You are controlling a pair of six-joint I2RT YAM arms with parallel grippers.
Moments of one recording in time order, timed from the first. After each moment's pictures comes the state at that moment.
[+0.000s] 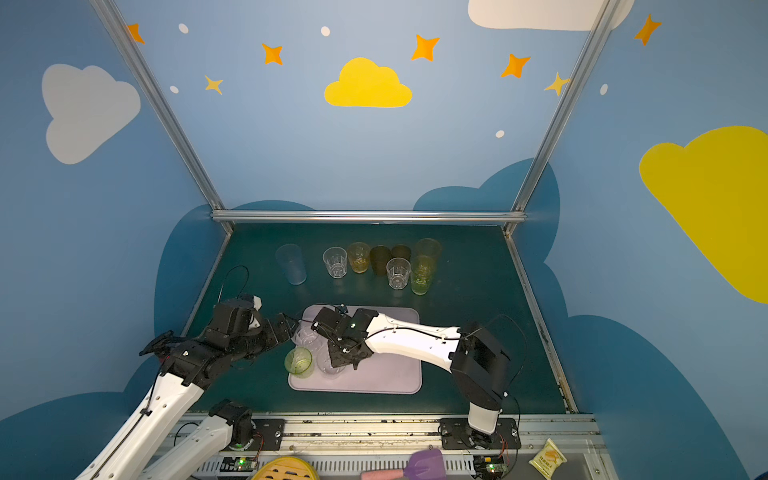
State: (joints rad) left arm -0.33 0.74 0.72 -0.83 0.10 -0.79; right arm 1.21 1.79 1.37 -0.85 0.05 0.83
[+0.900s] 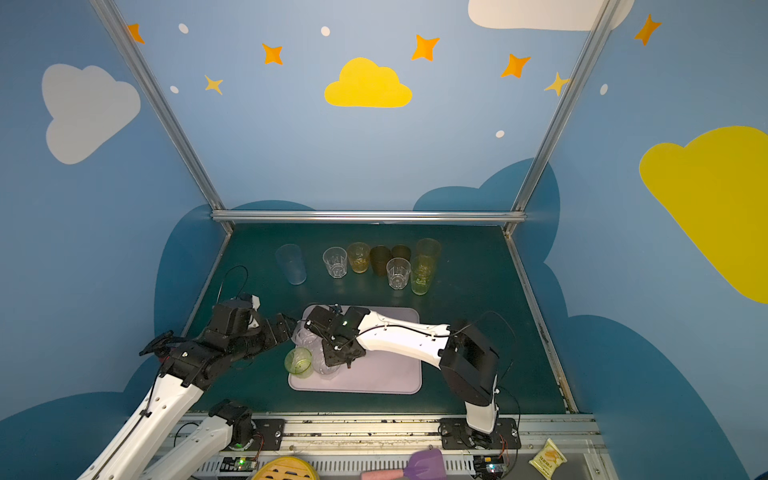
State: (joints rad) left arm -0.32 0.73 0.72 -0.83 0.07 -0.75; right arm 1.21 1.85 1.46 -0.88 0.04 0.84
